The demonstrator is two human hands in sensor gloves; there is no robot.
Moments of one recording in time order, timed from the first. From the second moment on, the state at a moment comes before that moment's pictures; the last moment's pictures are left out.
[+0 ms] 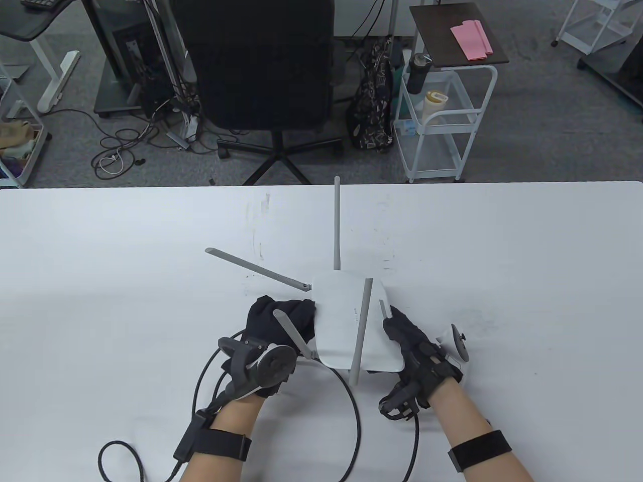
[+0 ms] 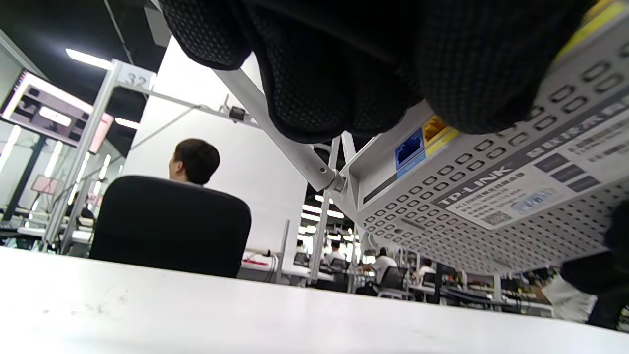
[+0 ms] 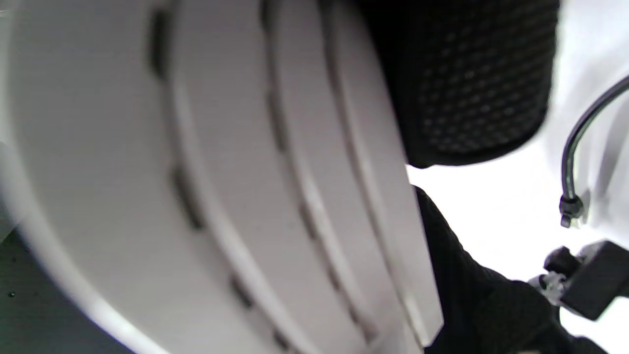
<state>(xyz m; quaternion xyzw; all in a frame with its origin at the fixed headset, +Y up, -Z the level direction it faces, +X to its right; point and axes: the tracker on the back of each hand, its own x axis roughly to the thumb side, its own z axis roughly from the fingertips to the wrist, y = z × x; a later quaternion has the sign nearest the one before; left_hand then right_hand) -0.124 -0.707 -0.267 0.26 -0.16 0.12 0.95 0.157 -0.788 -0.291 0.02 0.20 0.45 0.87</state>
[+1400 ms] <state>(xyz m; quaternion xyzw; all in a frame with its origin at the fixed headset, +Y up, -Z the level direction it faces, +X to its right) -0.120 -0.683 -0.254 0.29 -0.24 0.15 0.91 0.169 -0.786 -0.295 0.04 0.25 0.42 0.87</state>
